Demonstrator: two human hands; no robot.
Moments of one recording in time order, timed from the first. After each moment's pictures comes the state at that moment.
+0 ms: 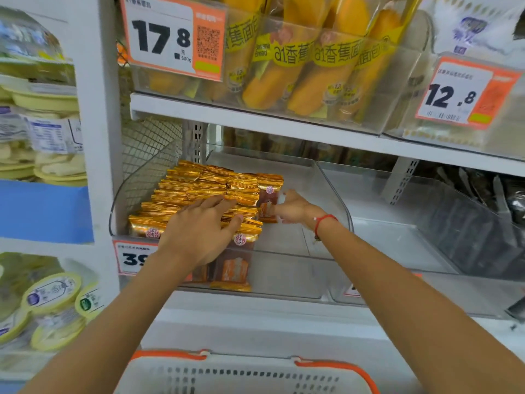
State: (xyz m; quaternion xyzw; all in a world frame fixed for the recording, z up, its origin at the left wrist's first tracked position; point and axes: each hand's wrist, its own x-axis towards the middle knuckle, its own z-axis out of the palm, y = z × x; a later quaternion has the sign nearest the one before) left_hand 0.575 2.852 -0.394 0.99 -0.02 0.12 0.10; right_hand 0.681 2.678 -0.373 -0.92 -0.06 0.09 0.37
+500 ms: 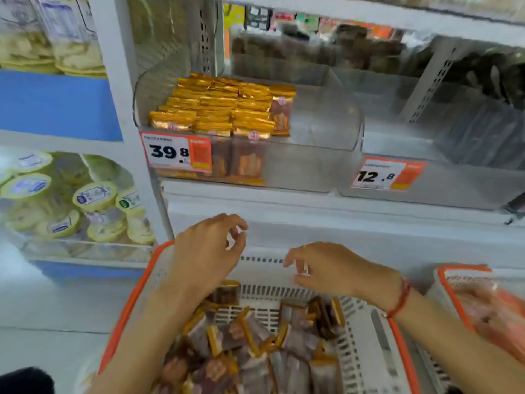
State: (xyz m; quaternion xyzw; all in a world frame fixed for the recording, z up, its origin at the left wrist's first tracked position) left_hand 0.424 2.827 -0.497 0.95 -0.05 0.18 0.24; right_hand 0.468 2.605 -0.489 -0.93 -0.31 0.20 0.04
